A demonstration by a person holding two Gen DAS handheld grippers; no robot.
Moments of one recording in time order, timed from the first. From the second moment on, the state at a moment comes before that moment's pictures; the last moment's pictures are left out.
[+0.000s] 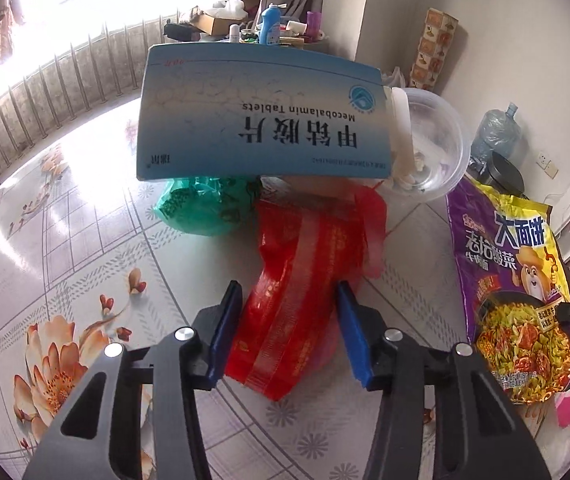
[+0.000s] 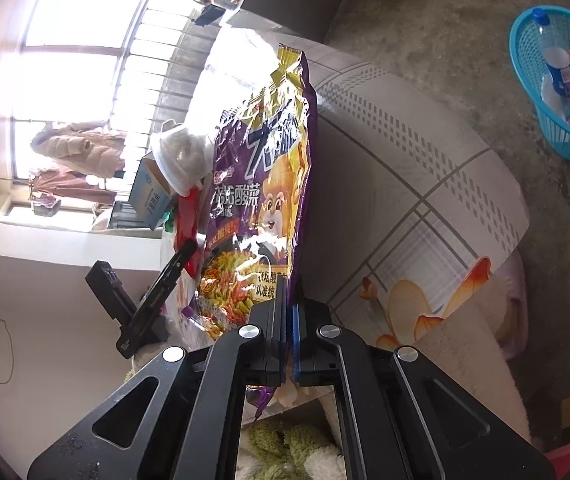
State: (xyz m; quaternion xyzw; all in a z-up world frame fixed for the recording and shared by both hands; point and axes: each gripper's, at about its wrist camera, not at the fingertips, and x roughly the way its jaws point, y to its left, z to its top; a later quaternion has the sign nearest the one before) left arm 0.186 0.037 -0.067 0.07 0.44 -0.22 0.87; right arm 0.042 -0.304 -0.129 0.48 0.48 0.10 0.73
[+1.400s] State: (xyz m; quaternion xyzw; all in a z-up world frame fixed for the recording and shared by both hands) left arm 0.097 0.025 -0.030 0.04 0.43 -0.29 0.85; right arm 0.019 -0.328 -0.106 0.47 0.44 0.12 0.76
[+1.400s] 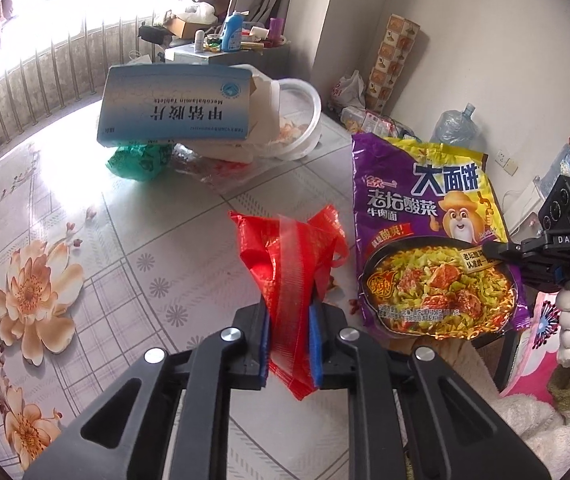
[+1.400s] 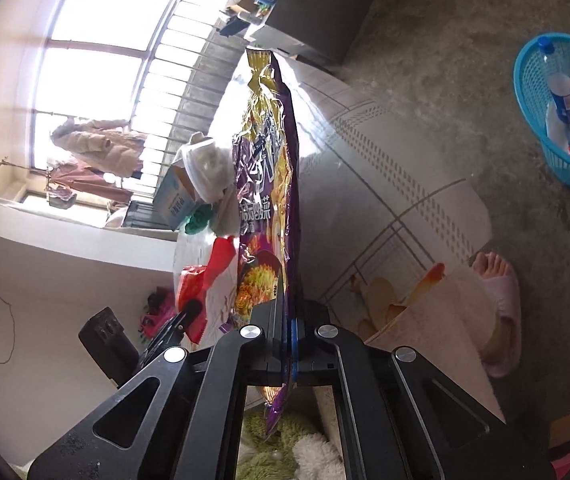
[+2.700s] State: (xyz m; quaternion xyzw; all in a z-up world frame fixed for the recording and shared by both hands) left arm 0.157 -0.370 -0.051 0.15 0.47 -0.54 0.68; right arm -0.057 -0.538 -0.139 0.28 0.40 -0.36 0.80
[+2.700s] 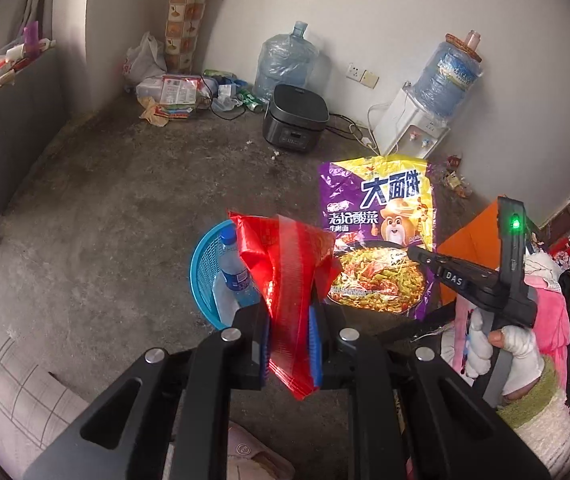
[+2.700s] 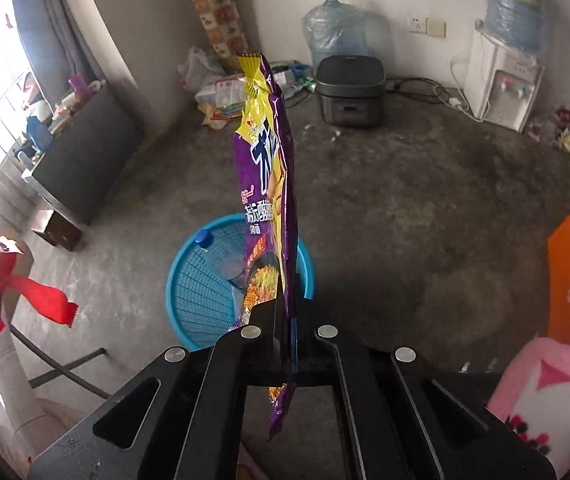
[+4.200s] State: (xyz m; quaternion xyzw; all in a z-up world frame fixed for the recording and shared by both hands) left arm 0.221 -0.502 -0.232 0.25 0.63 -0.40 0.61; right arm 0.029 -0.558 -0.288 0.32 0.51 -0.27 0.75
